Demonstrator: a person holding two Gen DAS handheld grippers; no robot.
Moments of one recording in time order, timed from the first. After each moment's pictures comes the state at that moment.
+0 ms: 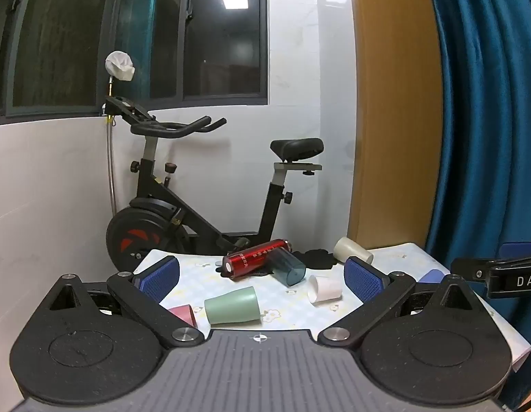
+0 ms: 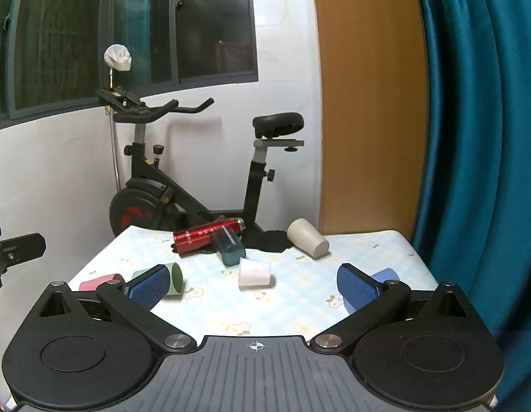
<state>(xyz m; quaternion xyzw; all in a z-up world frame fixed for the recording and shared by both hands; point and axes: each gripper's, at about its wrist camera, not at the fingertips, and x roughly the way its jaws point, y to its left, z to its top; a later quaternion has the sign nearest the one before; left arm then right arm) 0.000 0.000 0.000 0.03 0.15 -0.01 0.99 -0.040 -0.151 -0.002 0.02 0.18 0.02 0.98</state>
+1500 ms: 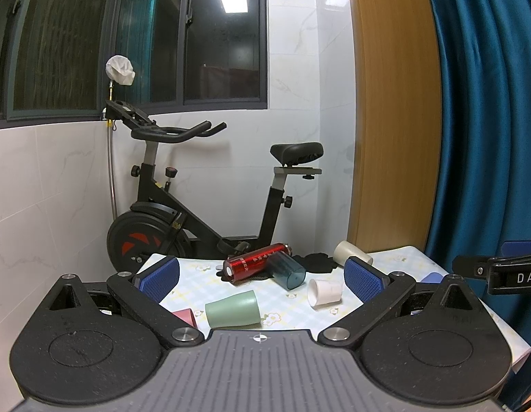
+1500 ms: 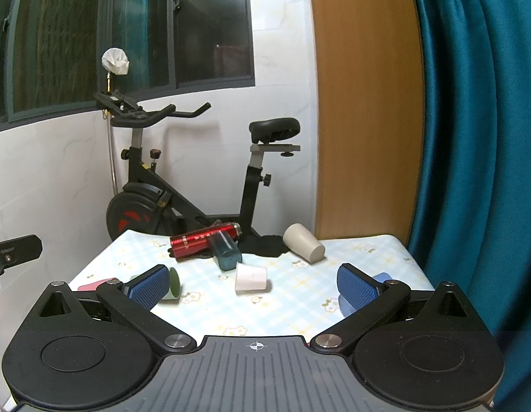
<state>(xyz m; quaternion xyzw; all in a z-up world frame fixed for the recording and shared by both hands) -0.001 0.000 0.002 0.03 0.15 -0.01 0.99 -0.037 -0.157 0.000 0.03 0.18 0.02 0.98</state>
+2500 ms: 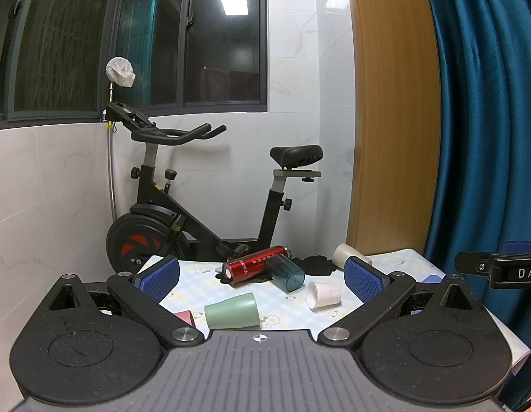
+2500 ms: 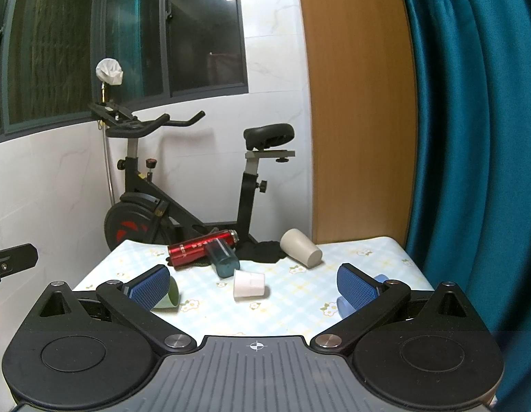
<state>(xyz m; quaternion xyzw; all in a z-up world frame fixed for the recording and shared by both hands) -0.001 -0.001 0.007 0.03 0.14 -0.01 0.99 -0.039 -0.159 -0.003 0.04 0.17 0.01 0.98</state>
